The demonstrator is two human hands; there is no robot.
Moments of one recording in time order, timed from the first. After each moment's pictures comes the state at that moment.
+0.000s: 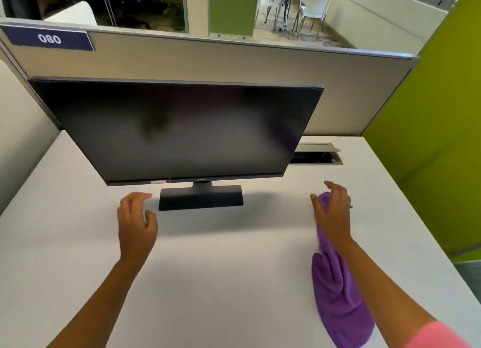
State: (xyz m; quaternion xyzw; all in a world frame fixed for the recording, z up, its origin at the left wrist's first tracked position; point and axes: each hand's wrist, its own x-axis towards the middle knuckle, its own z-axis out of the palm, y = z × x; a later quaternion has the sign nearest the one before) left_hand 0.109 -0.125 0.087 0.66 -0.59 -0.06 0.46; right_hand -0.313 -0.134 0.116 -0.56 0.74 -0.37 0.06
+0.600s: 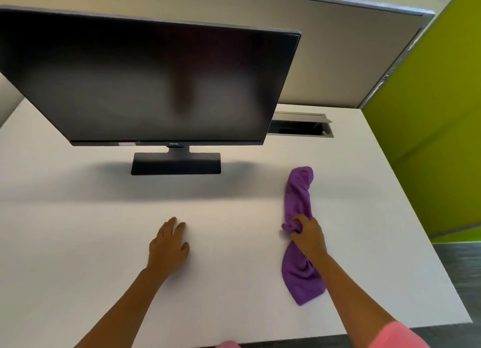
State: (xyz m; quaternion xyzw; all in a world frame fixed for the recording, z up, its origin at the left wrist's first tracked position) left_hand -0.015 -0.036 -0.013 0.71 -0.66 -0.23 0.02; right_hand -0.371 -0.054 0.017 -0.55 0.78 -0.14 0.27
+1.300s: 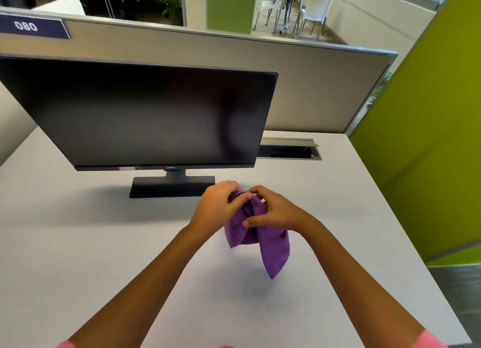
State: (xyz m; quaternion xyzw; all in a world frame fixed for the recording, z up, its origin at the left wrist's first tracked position) left_hand -0.127 -0.106 0.150 0.52 -0.74 -0.25 0.34; right_hand -0.307 -0.107 0.168 -0.71 0.55 -0.11 0.42
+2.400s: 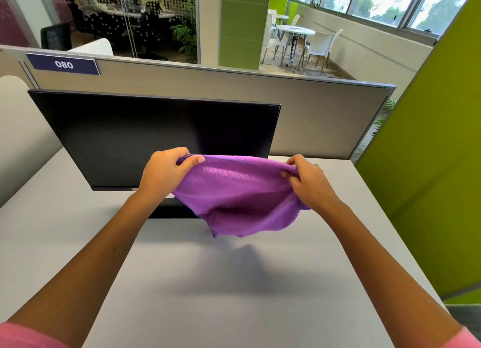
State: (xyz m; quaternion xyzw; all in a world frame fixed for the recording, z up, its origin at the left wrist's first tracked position) left_hand -0.025 -0.160 0.240 0.61 -0.69 -0.11 0.36; right_hand -0.335 -0.149 0.250 -0.72 0.63 -0.26 0.14
